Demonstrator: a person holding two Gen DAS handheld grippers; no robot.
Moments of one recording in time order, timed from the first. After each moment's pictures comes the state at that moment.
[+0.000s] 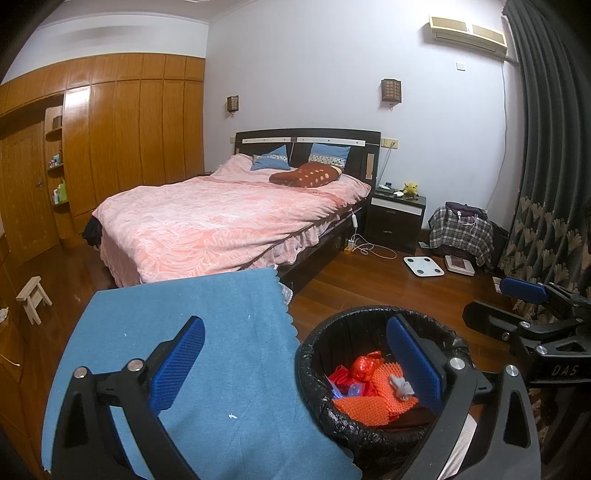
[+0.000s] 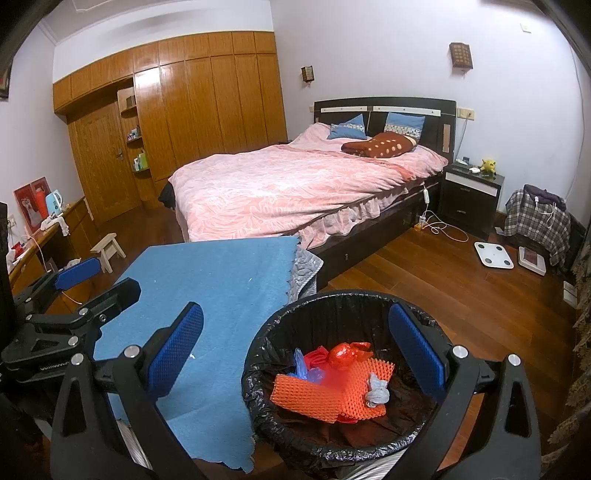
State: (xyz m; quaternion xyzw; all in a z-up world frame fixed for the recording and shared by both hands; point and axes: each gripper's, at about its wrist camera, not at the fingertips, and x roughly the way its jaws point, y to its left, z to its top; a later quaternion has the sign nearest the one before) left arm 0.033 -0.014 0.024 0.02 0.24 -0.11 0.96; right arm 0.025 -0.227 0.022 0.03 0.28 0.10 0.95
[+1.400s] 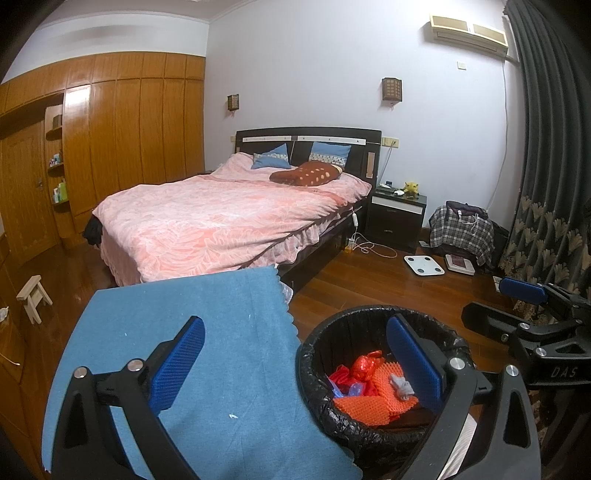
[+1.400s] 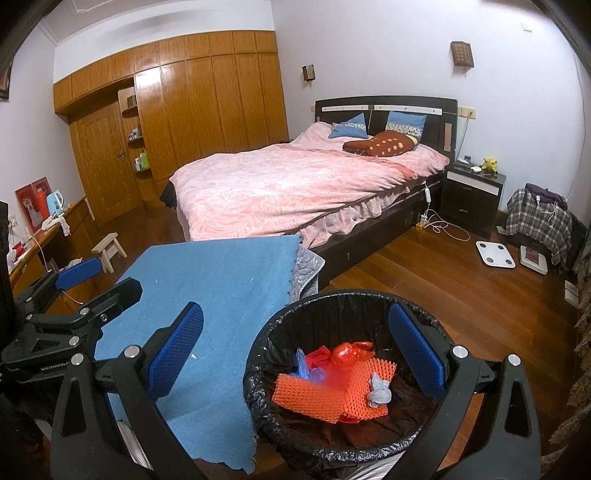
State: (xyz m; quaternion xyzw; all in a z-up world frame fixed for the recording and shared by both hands) left arm 0.033 -0.014 0.024 0.02 0.24 -0.11 0.96; right arm 0.024 -0.224 0.022 0.03 0.28 0.10 0.95
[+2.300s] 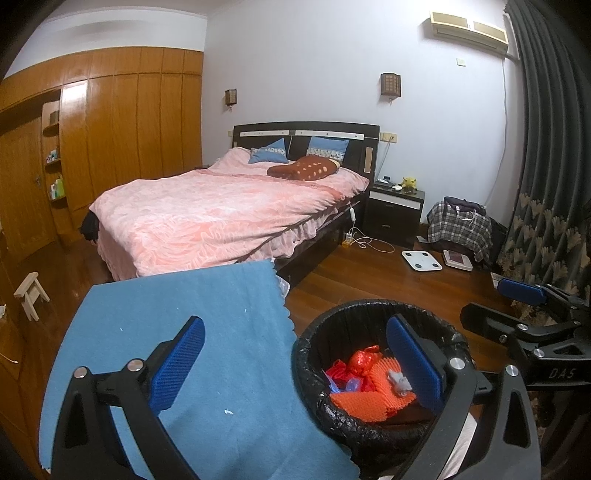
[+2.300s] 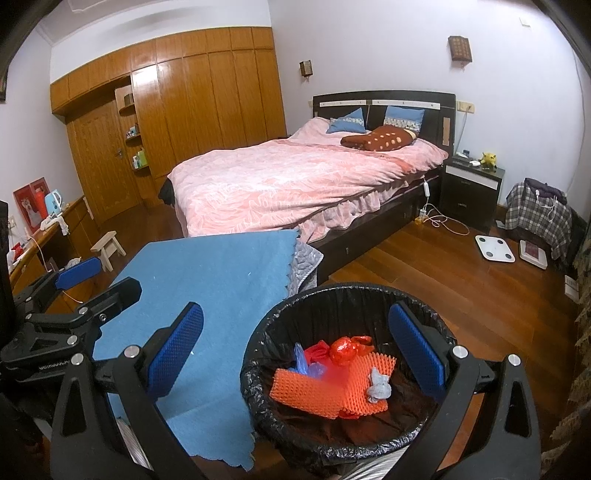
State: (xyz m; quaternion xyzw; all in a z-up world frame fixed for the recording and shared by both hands) left arm 0.031 -0.015 0.014 0.02 0.25 -0.12 0.96; right arm 0.022 -0.221 0.006 0.03 0.29 0.10 0.95
